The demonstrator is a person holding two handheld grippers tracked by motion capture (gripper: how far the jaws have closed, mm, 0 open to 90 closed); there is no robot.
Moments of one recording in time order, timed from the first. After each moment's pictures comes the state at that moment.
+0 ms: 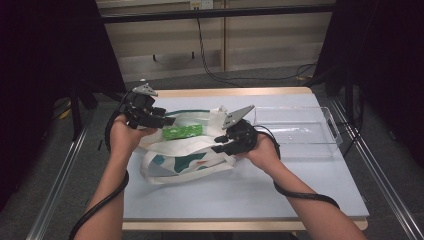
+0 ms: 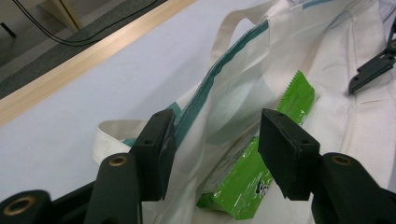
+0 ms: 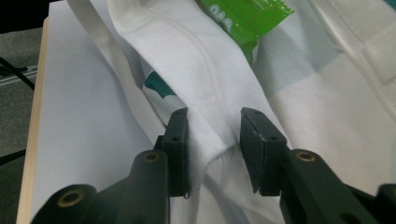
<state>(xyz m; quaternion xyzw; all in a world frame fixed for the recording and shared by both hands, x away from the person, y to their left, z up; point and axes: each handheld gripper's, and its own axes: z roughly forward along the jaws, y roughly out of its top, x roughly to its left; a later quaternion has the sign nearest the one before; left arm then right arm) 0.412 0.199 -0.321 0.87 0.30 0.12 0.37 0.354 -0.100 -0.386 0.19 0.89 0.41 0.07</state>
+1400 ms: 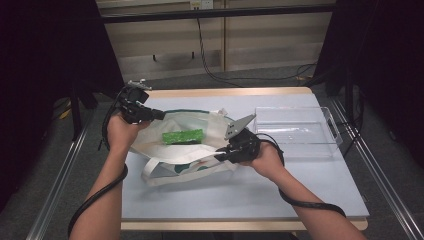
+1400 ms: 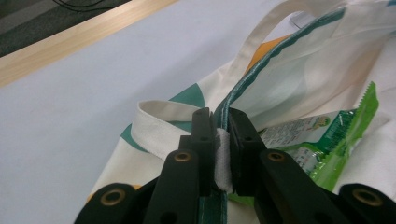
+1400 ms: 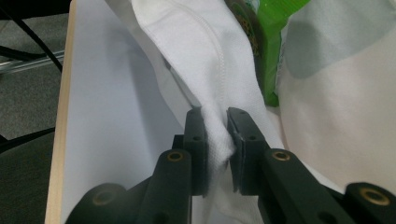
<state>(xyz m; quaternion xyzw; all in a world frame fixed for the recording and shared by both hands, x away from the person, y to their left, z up) 0.441 0.217 -0.331 0.86 0.37 0.08 0.35 0.333 -0.103 -0.394 0.17 0.90 0.40 0.05</state>
